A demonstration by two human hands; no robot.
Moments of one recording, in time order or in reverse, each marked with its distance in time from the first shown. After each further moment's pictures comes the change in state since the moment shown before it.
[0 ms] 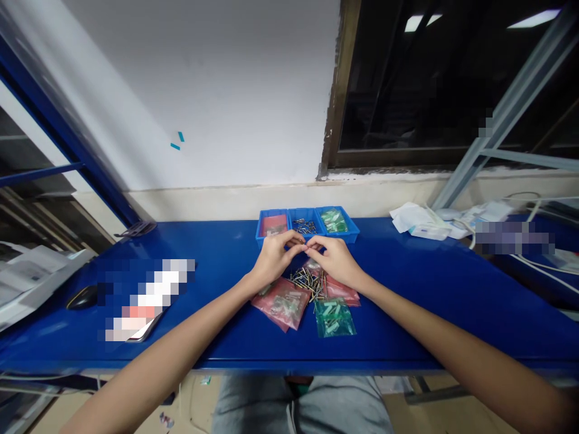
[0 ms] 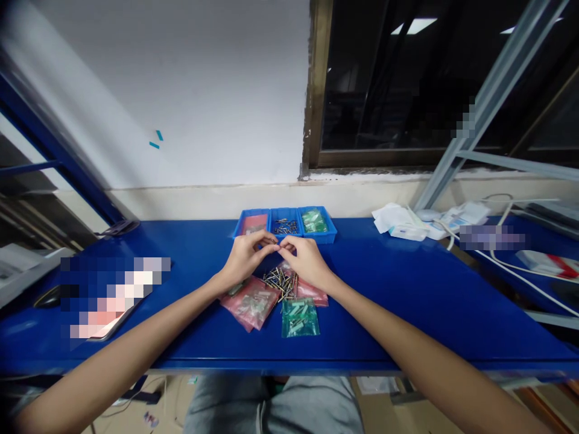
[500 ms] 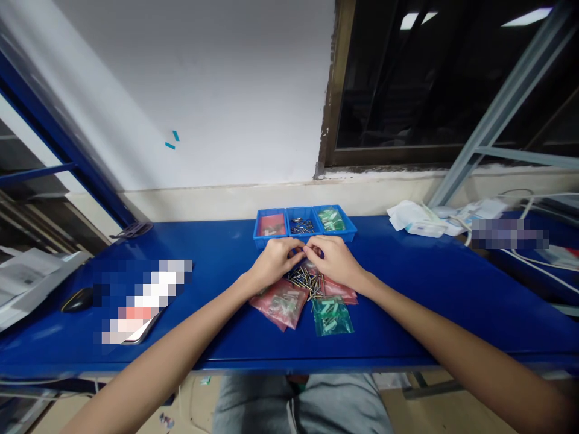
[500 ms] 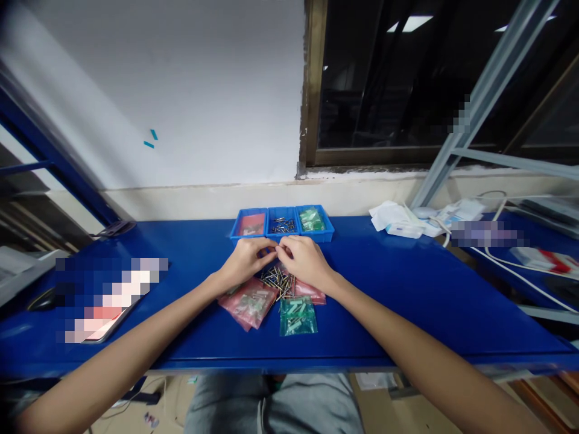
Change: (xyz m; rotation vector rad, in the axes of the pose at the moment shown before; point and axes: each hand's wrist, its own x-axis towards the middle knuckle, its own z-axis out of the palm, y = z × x) left_hand 0.000 0.004 -0.004 0.182 -0.183 0.094; right_hand -0.003 -0.005 -0.008 -0.276 -0.010 -0.091
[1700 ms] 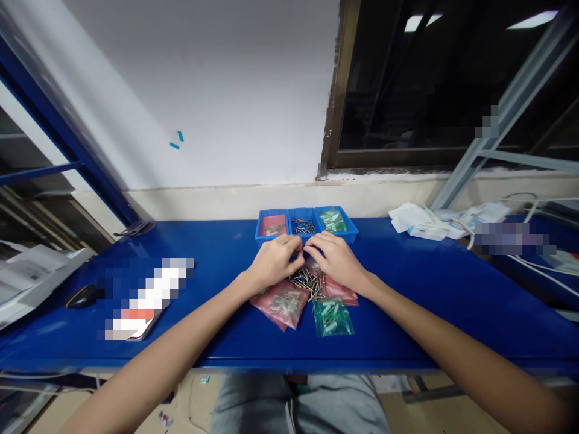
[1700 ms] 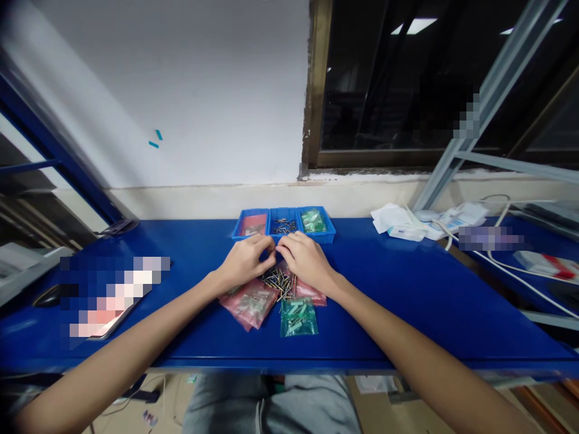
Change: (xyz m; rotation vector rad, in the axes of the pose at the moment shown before) left_hand -0.002 0.007 -0.003 0.332 -0.002 0.070; right_hand 0.001 -0.002 -0.005 -0.055 -0.010 -0.102
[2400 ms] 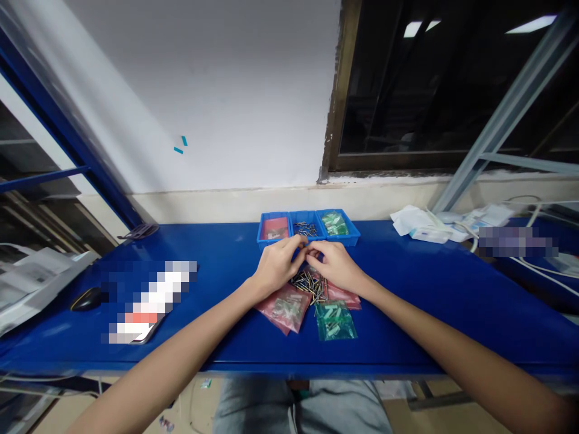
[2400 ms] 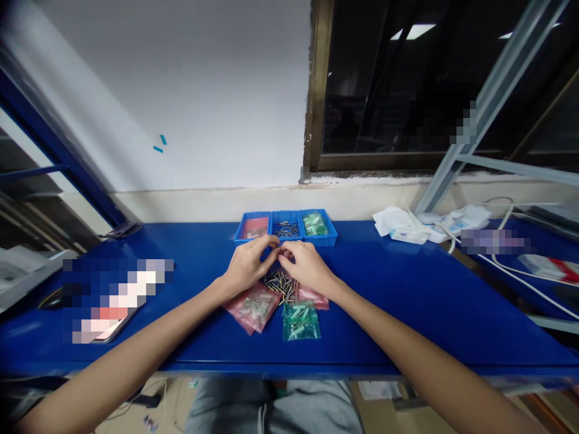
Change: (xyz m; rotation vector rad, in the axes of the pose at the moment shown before) left_hand -0.002 0.004 0.009 -0.122 0.176 -0.058; right_hand 0.000 0.001 0.008 0.165 -0.038 0.117
